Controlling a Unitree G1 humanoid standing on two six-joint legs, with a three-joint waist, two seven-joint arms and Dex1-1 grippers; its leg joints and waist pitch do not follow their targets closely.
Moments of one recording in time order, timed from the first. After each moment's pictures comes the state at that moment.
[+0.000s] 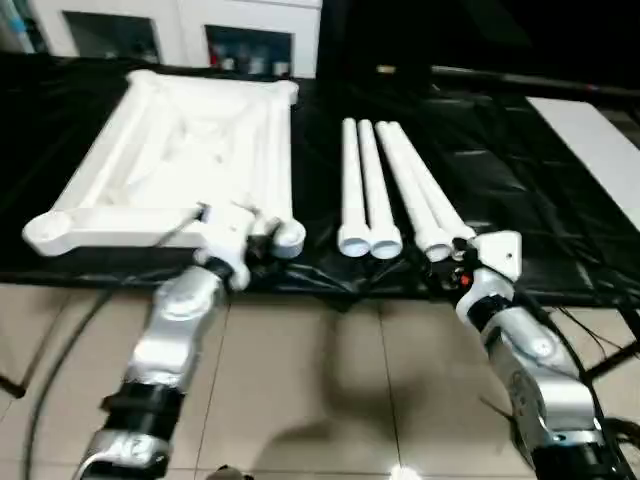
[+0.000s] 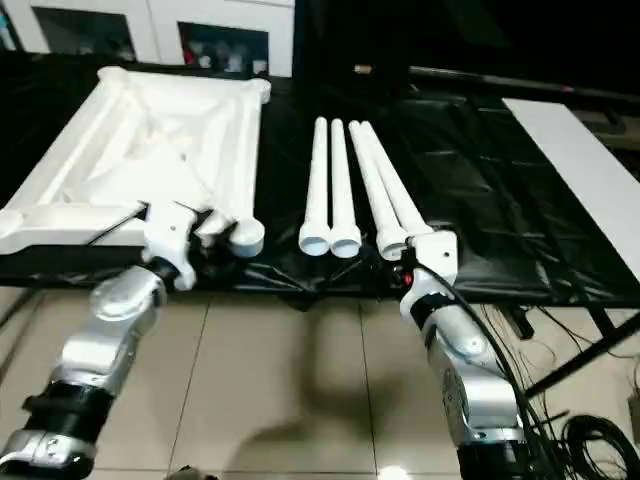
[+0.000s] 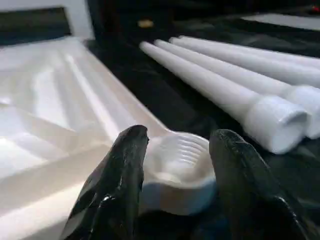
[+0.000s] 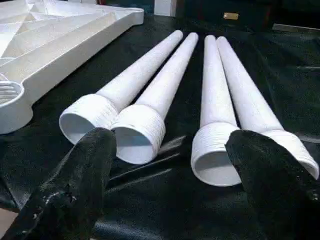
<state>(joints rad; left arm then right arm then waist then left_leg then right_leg) -0.43 0.20 -0.08 0.41 -0.05 0.06 -0.38 -0.17 -0.21 -0.02 0.08 0.20 0.23 0.25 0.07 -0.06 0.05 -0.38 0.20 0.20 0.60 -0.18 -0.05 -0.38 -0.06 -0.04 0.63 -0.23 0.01</state>
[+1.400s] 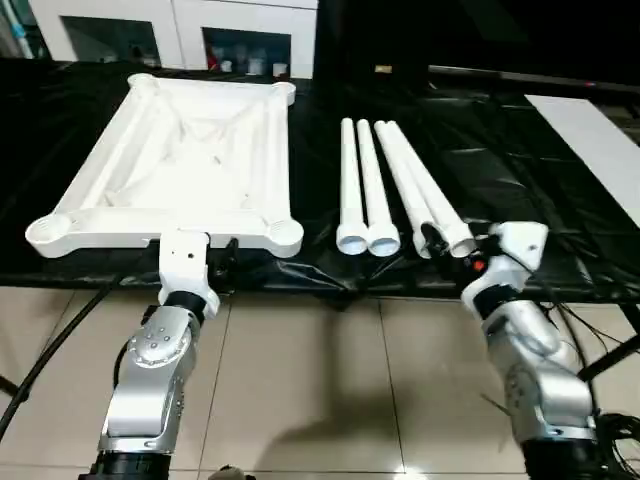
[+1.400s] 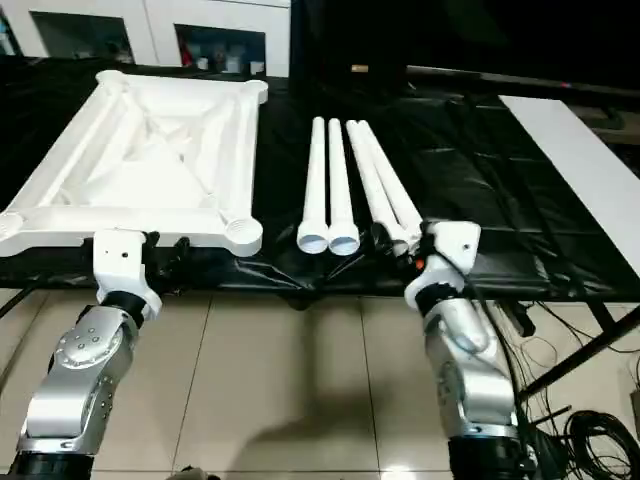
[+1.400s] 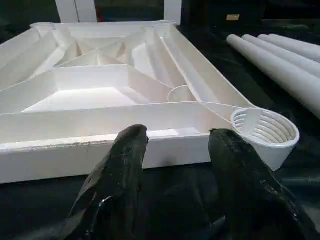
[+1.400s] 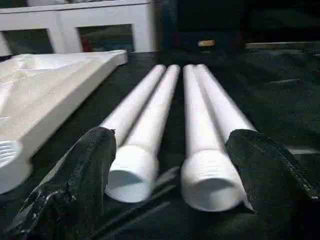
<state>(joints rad) -0.14 0.14 0.07 -0.02 -0.04 0.24 -0.13 -0.19 -0.10 -0.08 0.07 0.24 0.17 0.20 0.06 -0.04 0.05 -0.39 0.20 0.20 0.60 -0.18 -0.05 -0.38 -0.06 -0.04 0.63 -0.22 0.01</state>
